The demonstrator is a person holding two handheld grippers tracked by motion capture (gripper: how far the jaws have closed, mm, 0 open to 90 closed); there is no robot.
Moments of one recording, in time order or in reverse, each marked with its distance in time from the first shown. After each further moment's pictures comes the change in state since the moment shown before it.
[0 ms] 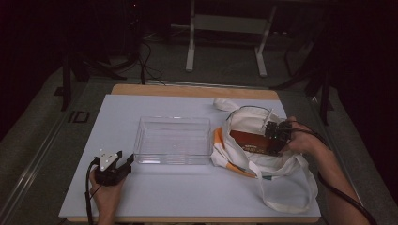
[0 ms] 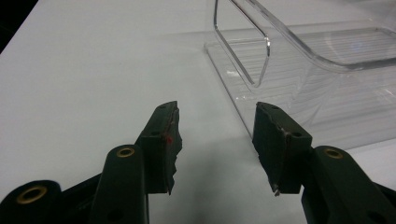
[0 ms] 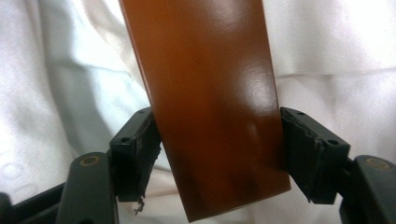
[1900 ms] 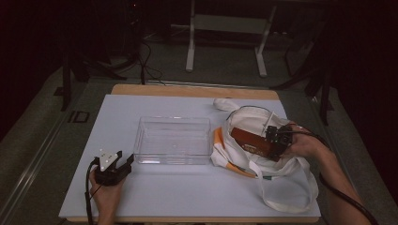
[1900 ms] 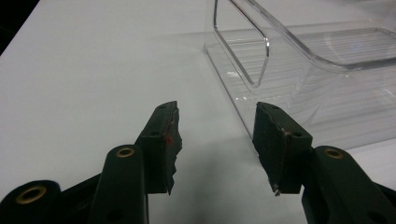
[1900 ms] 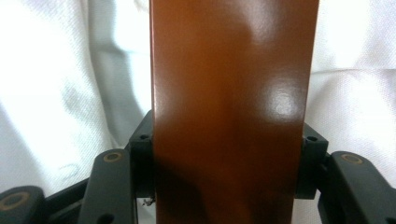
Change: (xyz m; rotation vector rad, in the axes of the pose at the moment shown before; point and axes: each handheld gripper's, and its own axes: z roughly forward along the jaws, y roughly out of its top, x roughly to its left) left arm 0.000 0.000 0.000 -0.001 0.001 0.003; right arm 0.006 -0.006 0.005 0.007 0.113 -0.021
